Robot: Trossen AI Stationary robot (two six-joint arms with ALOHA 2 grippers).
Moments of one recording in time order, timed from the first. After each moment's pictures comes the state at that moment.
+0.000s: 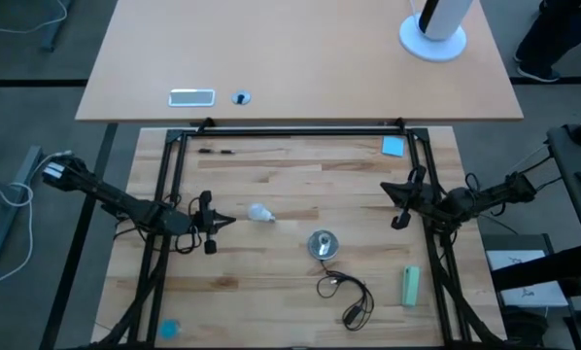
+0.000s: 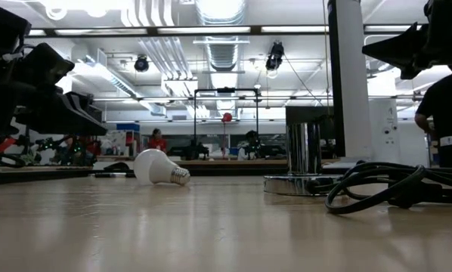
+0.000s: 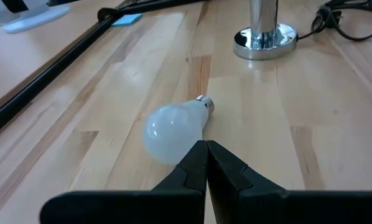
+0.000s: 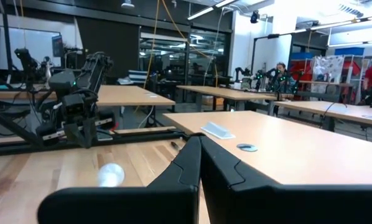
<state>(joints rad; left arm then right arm) -0.38 0.70 0.02 0.27 -0.56 -0.04 0.34 0.05 0.01 0.29 0.73 -0.24</state>
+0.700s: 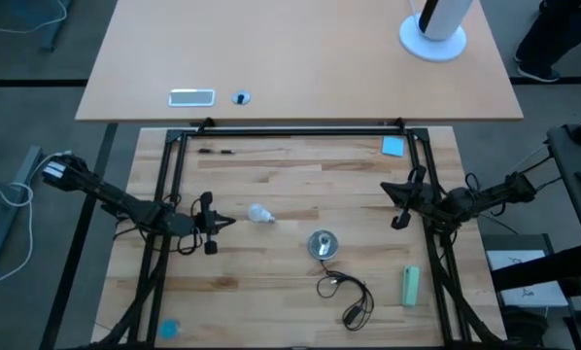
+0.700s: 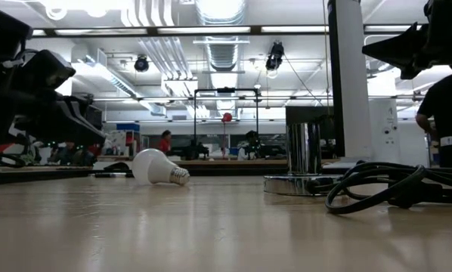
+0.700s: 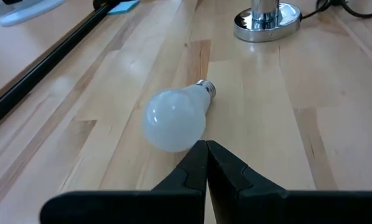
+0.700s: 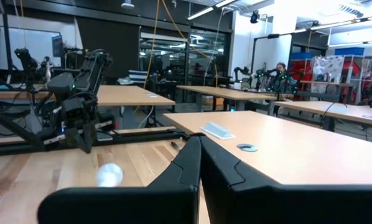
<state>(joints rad) -0.38 0.76 0.02 0.27 -0.56 -0.04 0.34 0.05 0.01 0.29 0.73 -0.24</state>
